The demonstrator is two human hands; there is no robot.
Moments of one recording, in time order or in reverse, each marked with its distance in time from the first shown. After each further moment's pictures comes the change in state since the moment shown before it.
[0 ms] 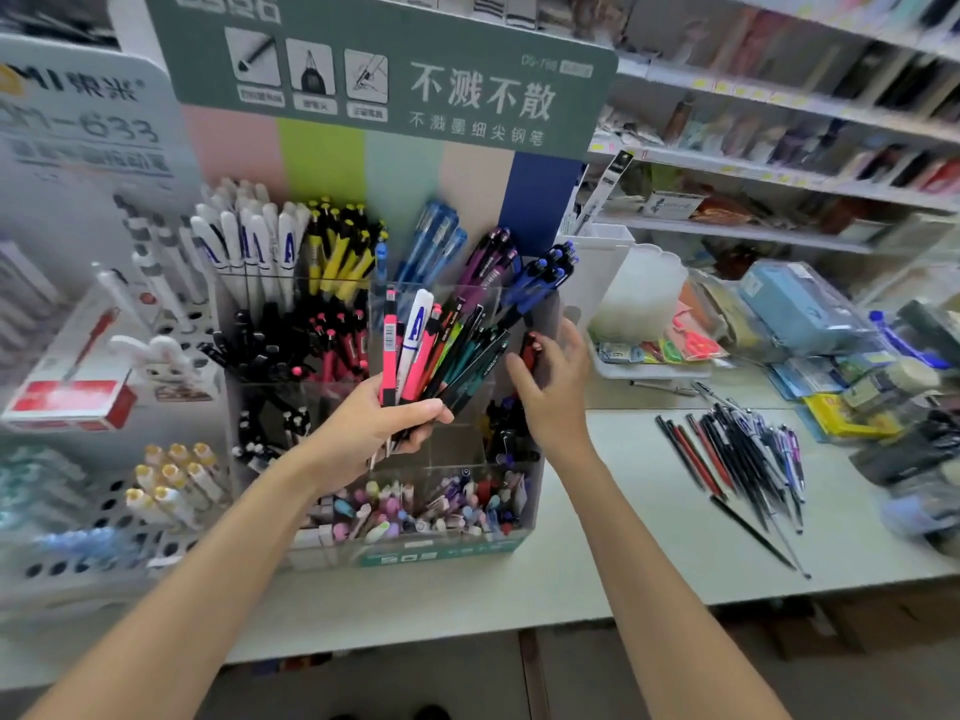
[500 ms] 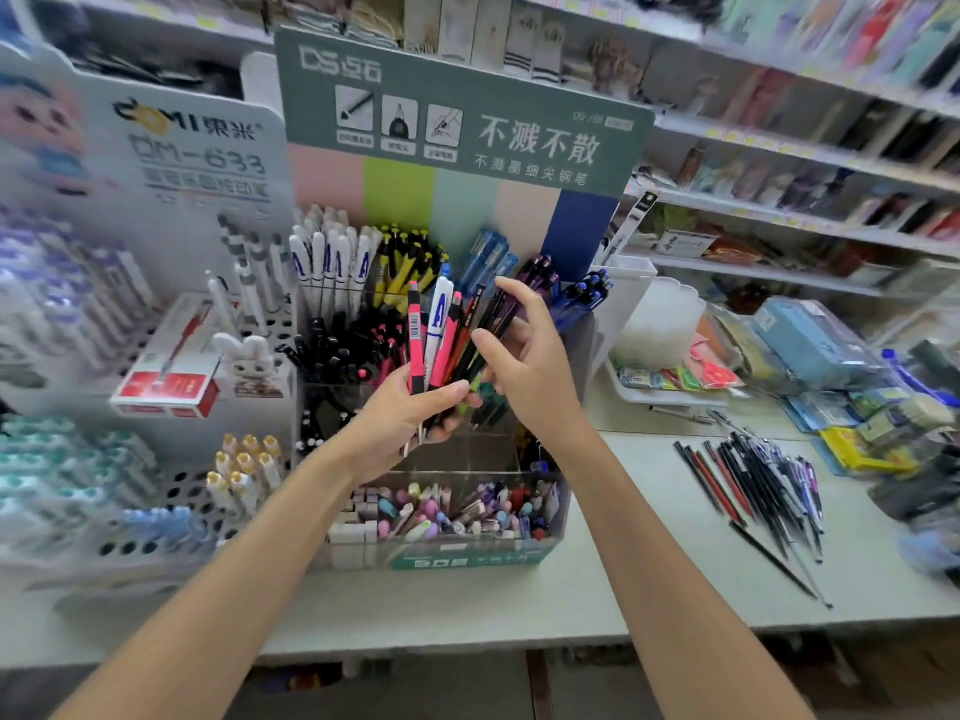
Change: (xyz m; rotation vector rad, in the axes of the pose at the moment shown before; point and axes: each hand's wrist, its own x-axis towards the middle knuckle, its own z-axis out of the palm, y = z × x) left_hand -0.024 0.022 -0.008 -0.168 0.021 0.090; right_hand -0.018 -0.111 0.015 0.310 -0.174 -0.228
